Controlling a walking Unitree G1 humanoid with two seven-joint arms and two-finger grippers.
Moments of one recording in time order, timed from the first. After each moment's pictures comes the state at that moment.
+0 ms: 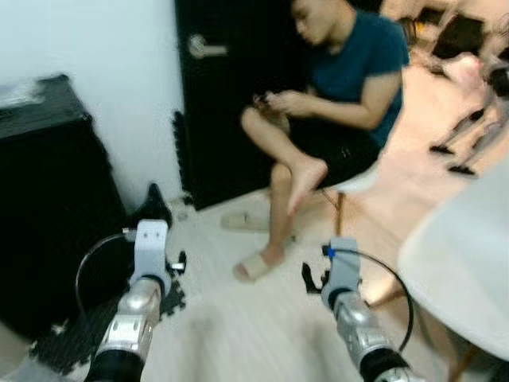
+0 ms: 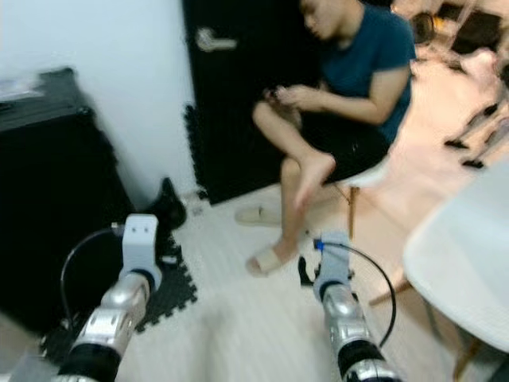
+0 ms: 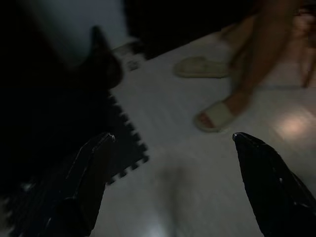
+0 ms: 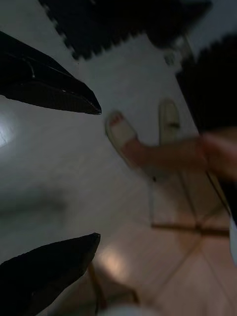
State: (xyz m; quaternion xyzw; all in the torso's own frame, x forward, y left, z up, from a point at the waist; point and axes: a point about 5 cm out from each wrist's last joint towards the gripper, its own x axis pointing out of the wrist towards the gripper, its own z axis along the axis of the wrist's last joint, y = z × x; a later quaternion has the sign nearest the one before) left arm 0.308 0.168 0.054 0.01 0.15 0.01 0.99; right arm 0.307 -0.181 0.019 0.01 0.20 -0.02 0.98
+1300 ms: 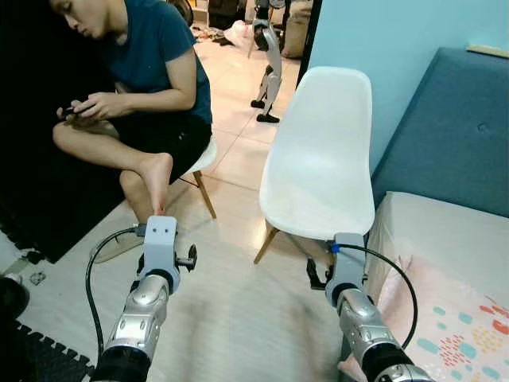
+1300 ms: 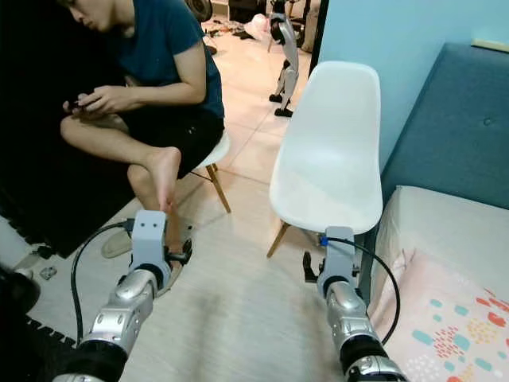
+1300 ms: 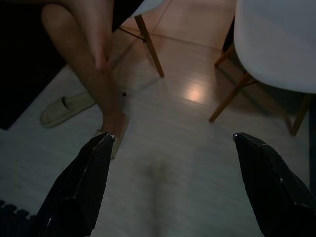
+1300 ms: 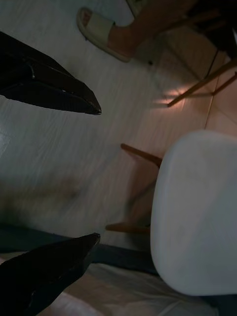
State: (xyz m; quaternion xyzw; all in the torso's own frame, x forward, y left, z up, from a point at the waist) left arm 0.312 0.158 0.062 0.00 0.13 -0.01 0.99; right arm 0.310 -0.177 0.022 0.01 0.19 -0.02 0.98
